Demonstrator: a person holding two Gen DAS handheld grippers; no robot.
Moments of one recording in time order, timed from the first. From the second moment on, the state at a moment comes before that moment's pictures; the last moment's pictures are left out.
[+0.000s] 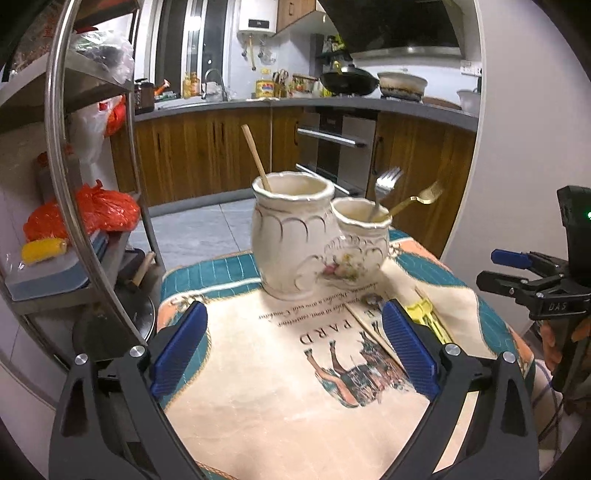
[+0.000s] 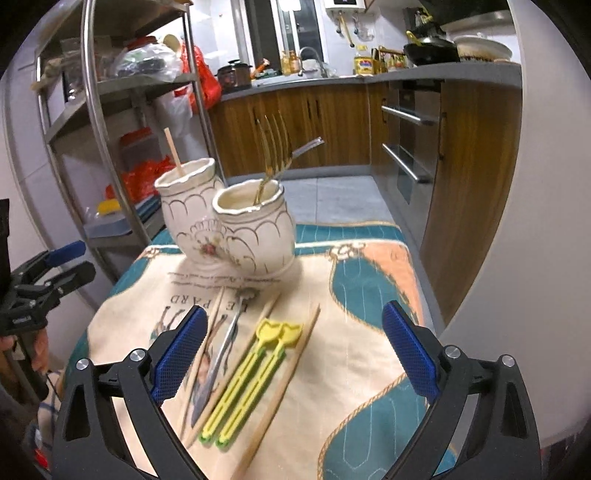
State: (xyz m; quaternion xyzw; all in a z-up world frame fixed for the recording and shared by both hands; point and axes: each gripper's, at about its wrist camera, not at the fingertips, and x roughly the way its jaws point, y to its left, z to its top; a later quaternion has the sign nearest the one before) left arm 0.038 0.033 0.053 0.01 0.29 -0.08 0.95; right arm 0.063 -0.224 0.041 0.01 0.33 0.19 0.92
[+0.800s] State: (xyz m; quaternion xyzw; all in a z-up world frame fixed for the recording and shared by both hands) left arm 0.049 -0.008 0.021 0.03 0.33 -0.08 0.94; right arm 0.066 -0.230 -0.005 0.00 0.41 0.17 0.90
